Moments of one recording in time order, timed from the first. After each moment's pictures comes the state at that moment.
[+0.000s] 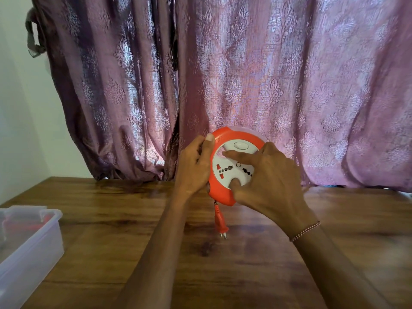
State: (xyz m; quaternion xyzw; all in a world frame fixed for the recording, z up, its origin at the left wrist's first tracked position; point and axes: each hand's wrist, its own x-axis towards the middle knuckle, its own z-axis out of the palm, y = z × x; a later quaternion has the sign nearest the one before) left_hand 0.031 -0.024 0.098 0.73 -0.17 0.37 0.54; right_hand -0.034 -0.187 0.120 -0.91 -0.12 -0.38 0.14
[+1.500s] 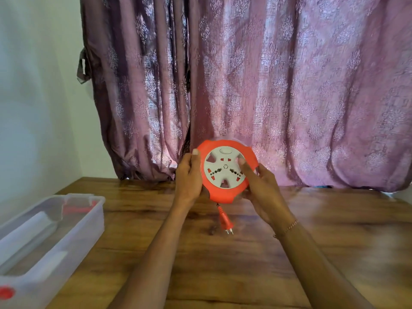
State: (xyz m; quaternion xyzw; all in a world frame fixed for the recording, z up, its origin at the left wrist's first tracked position) left_hand -0.043 -0.010 0.086 0.67 -0.07 0.34 0.65; right_hand -0.061 -0.188 0.096 -0.63 -0.10 -0.07 0.77
